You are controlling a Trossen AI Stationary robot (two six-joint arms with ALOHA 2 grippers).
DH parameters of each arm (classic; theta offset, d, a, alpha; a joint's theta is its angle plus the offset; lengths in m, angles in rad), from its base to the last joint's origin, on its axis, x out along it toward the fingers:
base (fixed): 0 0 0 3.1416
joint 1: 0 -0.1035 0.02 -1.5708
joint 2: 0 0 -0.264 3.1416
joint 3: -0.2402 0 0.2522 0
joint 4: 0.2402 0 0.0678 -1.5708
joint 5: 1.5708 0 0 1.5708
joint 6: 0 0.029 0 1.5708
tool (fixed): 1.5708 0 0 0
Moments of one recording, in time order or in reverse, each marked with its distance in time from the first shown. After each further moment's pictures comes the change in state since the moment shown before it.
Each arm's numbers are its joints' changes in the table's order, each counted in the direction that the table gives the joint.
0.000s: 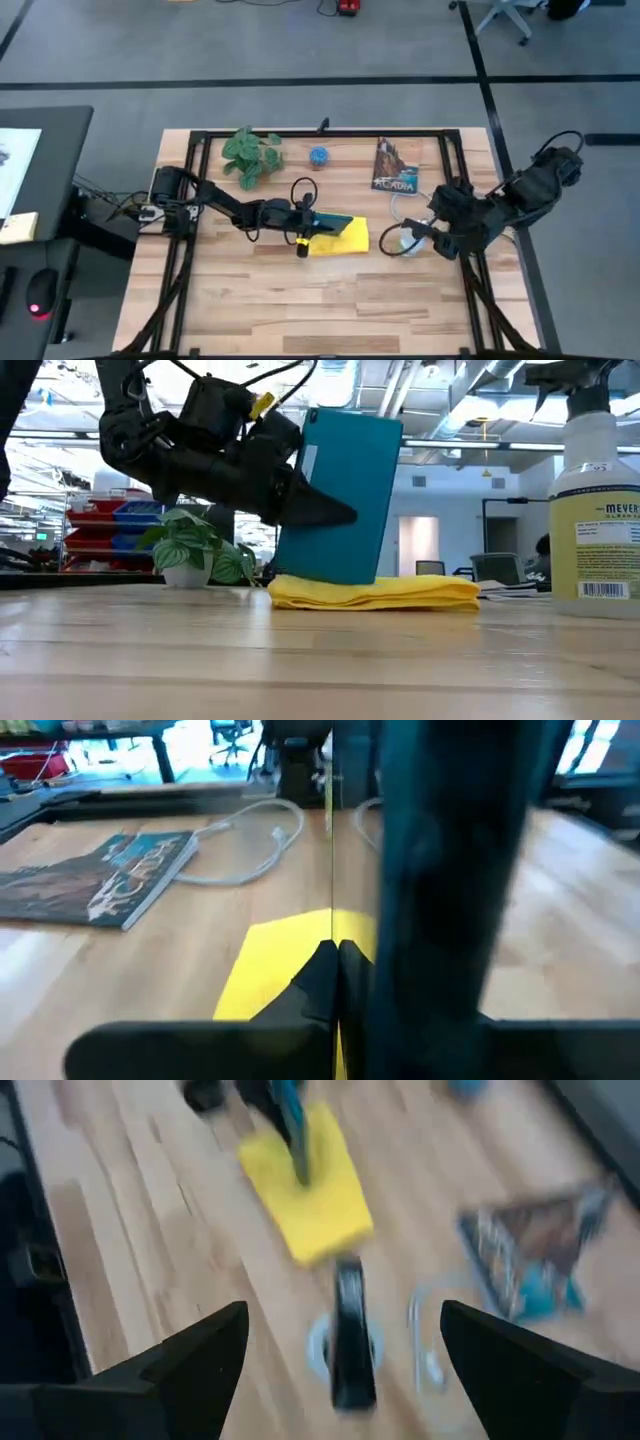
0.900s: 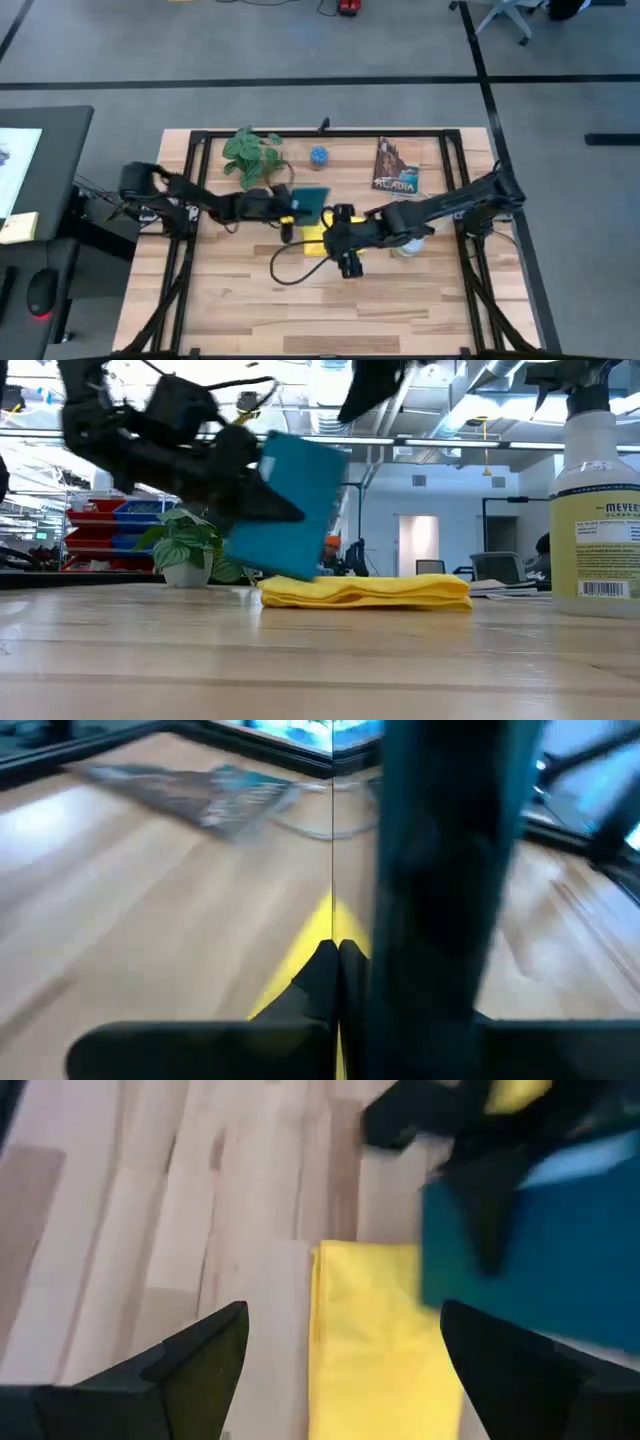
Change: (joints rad) left arm -0.066 0.329 0.290 0.064 -0.105 -0.350; right arm 0.344 -0.487 0.194 -0.843 -0.314 -0.843
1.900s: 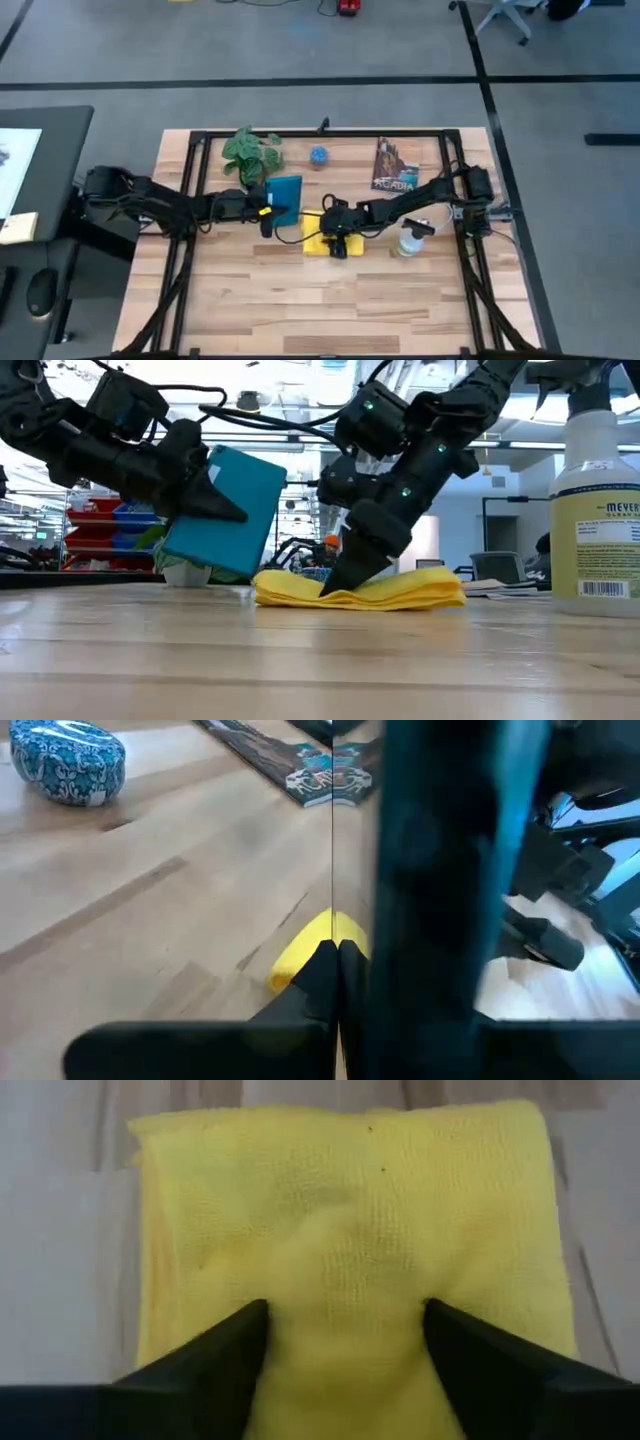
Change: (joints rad) left arm -0.006 0.237 0.152 0.123 -0.074 -0.241; right arm 0.211 -0.211 0.453 -0.686 -0.145 0.066
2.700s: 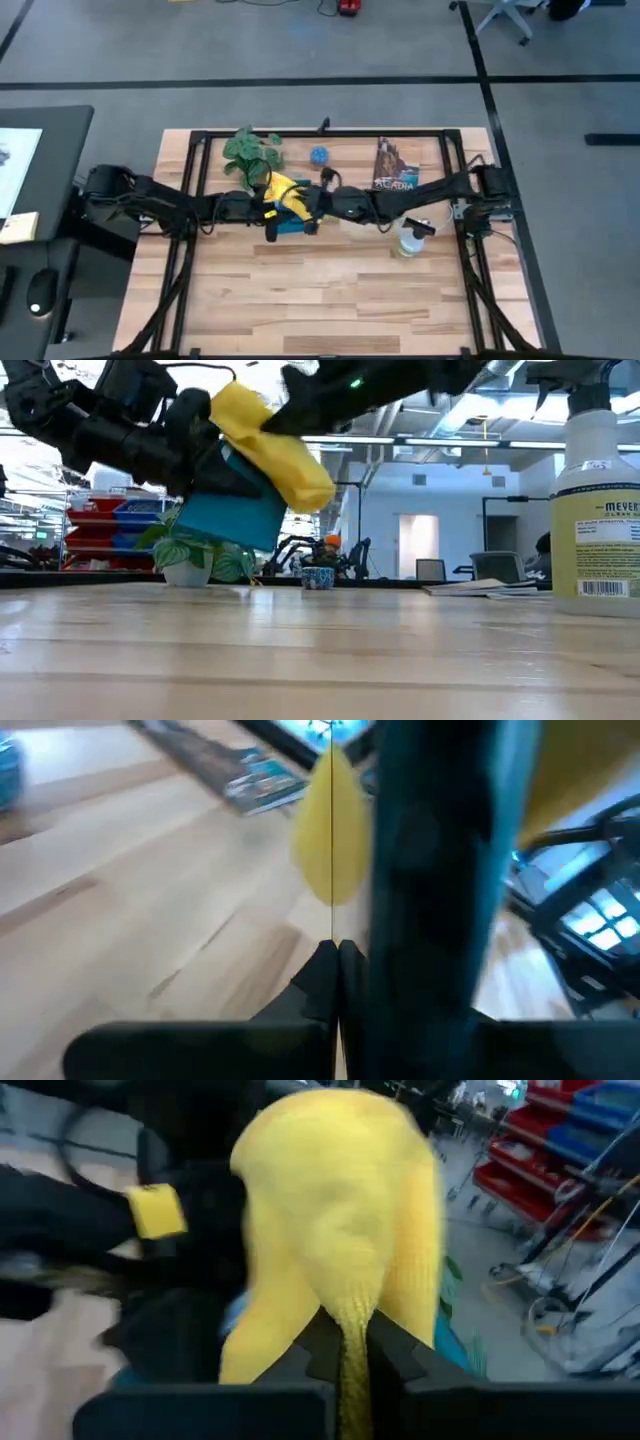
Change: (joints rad) left arm 0.073 -0.011 -0.119 0.046 0.019 -0.019; right arm -0.011 0.101 -0.199 -0.438 0.383 -0.402
